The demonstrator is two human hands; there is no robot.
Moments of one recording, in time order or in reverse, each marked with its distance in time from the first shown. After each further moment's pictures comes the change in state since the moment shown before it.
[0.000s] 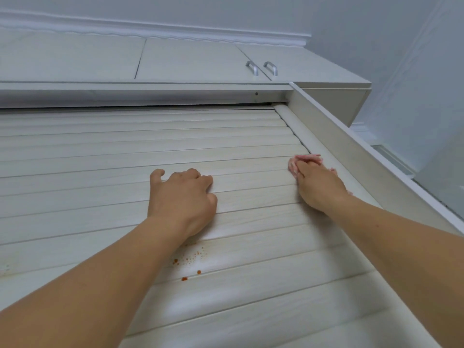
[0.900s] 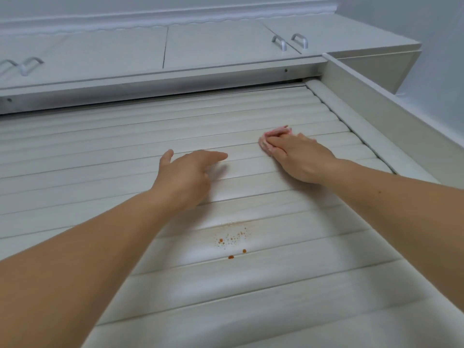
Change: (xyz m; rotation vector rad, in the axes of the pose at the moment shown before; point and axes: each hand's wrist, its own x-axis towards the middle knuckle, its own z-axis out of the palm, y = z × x) left_hand -0.004 -0.056 -0.016 -0.283 -0.039 0.013; right_hand 0.013 -0.081 0.005 0.130 -0.095 -0.344
